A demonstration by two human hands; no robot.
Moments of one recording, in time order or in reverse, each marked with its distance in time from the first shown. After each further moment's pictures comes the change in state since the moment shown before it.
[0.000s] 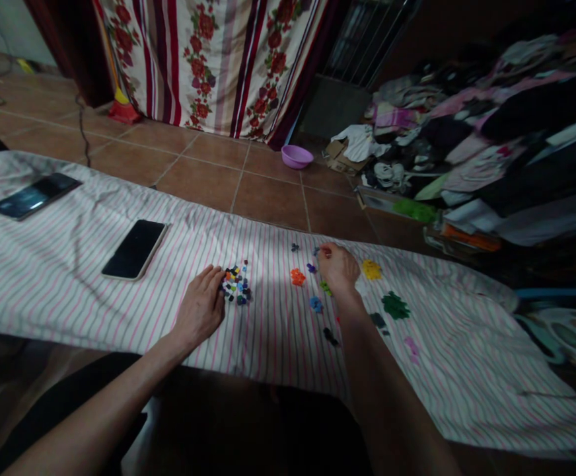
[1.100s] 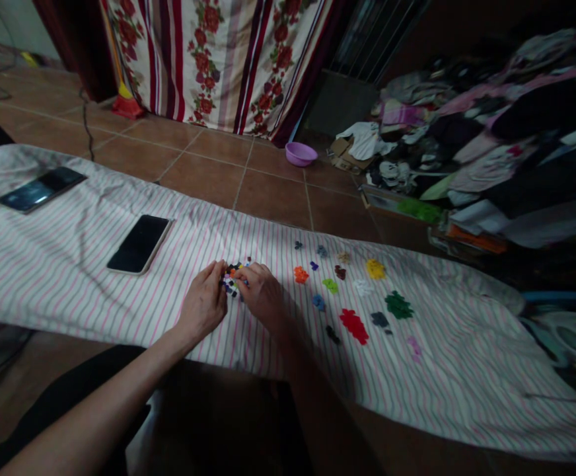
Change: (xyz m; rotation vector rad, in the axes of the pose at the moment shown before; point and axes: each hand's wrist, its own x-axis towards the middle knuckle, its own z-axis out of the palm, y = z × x) left_hand 0.002 0.001 0.000 -0.027 -0.007 -0.042; right_hand -0.113 -0.106 0.018 0.319 -0.260 -0.681
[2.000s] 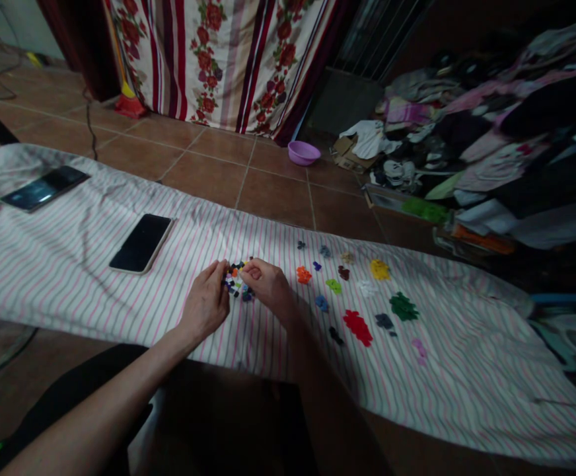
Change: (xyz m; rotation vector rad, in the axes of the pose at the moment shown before) left_hand 0.000 0.003 -0.001 -0.040 -0.002 -0.051; right_hand 0.011 0.014 -0.004 0.449 0.028 0.164
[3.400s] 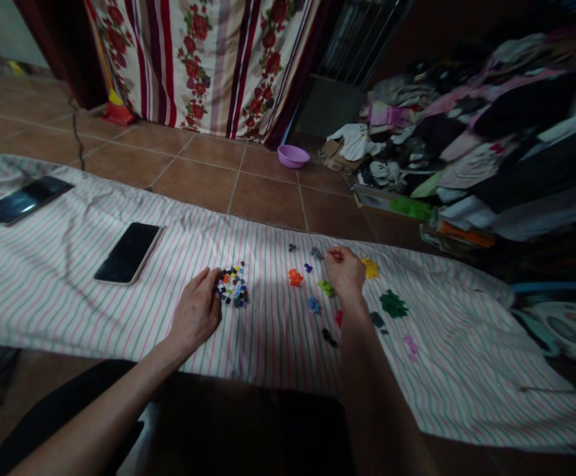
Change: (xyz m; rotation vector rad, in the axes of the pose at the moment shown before) left_hand 0.000 0.001 -0.003 0.039 -0.009 0.017; right_hand 0.009 0.111 -0.128 -0.363 0.621 0.354
